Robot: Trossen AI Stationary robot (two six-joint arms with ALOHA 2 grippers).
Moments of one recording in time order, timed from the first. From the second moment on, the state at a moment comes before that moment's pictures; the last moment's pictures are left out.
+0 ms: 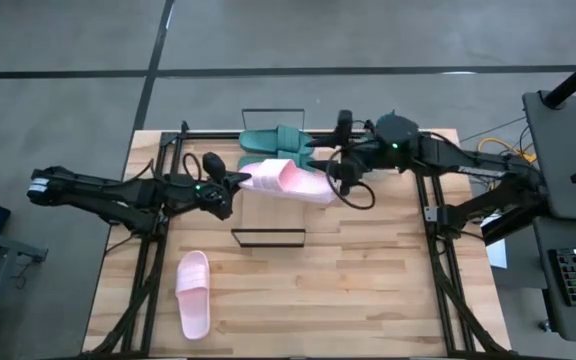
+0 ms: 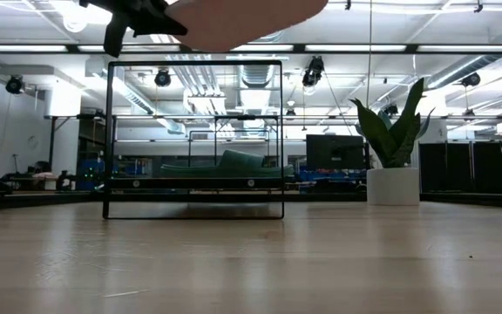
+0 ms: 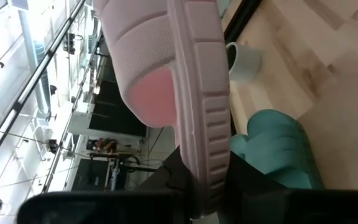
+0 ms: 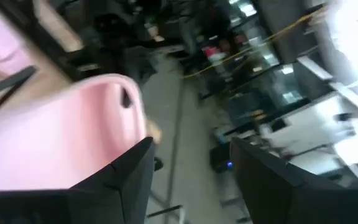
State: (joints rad) left arm -0.10 0.91 0.76 -0.04 -0.59 1.13; right arm -0.14 1.31 1.34 -0.19 -0.02 -0.99
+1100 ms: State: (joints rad) left arm -0.10 0.90 0.78 -0.05 -0.58 1.03; right arm -0.14 1.79 1.95 -0.75 -0.15 -1.12
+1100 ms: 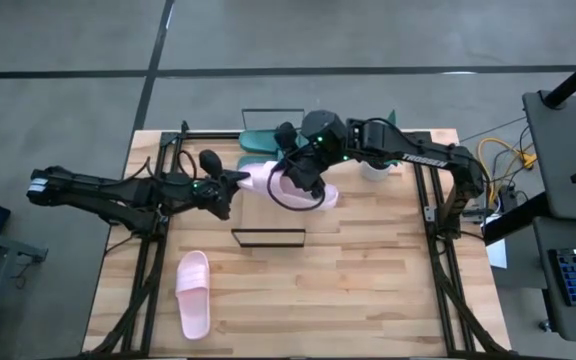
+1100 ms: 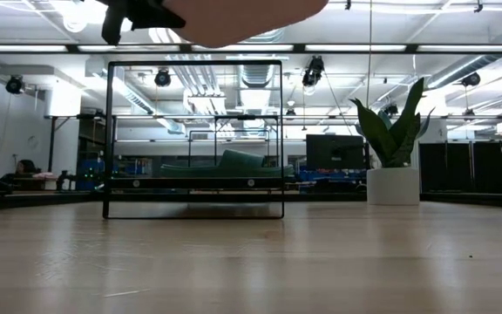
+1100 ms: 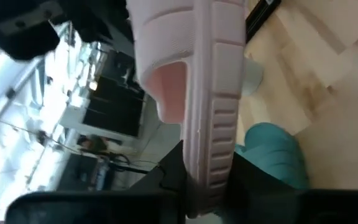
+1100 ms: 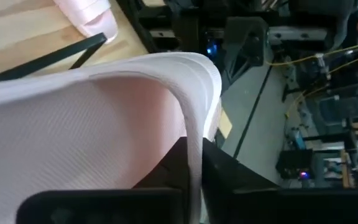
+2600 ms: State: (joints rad) left arm -0.10 0.56 0.76 -0.41 -0.31 0.35; right arm -0.19 1.86 1.27 0.12 -0.20 -1.52
